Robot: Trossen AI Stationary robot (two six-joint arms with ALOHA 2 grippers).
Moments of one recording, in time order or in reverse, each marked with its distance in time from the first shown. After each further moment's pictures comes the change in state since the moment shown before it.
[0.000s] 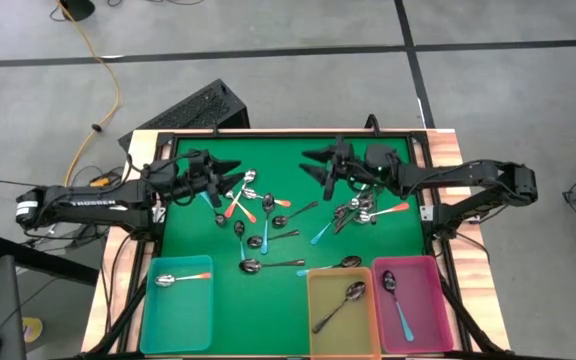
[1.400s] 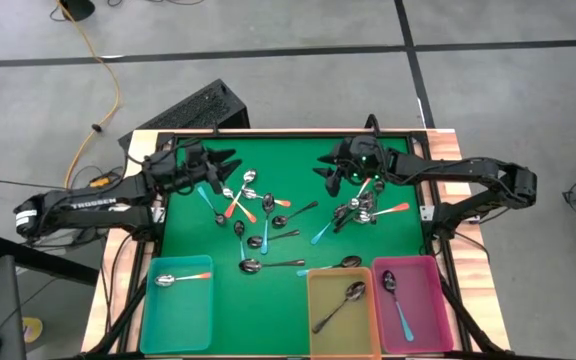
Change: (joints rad) left arm 0.148 -0.008 0.000 -0.054 0.048 -0.025; right arm -0.142 0.000 0.000 -0.500 -0.024 -0.045
